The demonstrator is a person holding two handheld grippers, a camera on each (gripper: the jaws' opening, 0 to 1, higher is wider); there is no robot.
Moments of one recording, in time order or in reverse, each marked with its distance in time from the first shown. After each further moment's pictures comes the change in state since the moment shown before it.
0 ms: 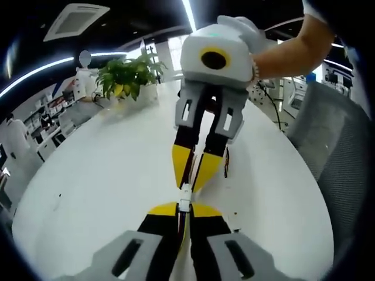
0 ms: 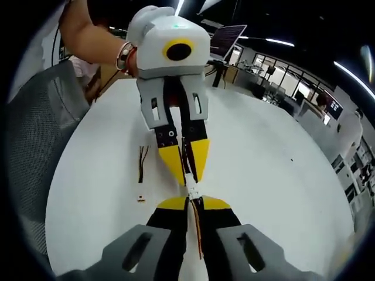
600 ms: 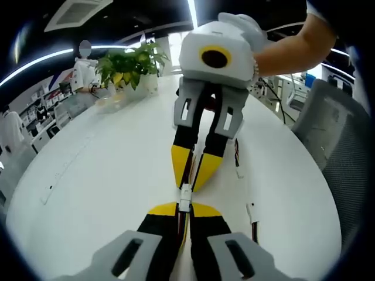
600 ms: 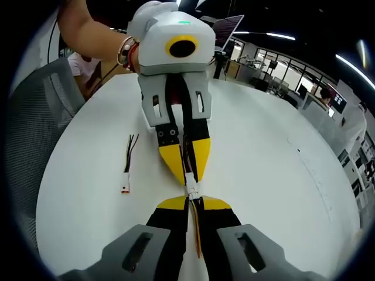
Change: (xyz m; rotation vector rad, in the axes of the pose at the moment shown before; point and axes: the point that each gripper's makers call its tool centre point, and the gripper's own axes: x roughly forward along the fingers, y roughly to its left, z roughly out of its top) left arm 0.021 0.009 -0.023 -0.019 0.044 -0.048; right arm 0.024 -0.007 -0.023 0.028 0.028 0.037
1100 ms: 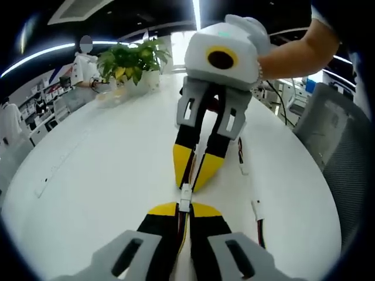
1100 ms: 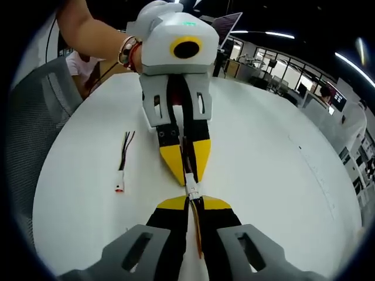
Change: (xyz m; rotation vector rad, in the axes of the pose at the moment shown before) left arm 0.002 0.002 -0.007 -0.046 -0.007 -0.016; right arm 0.005 -0.002 -0.002 0.020 -0.008 -0.002
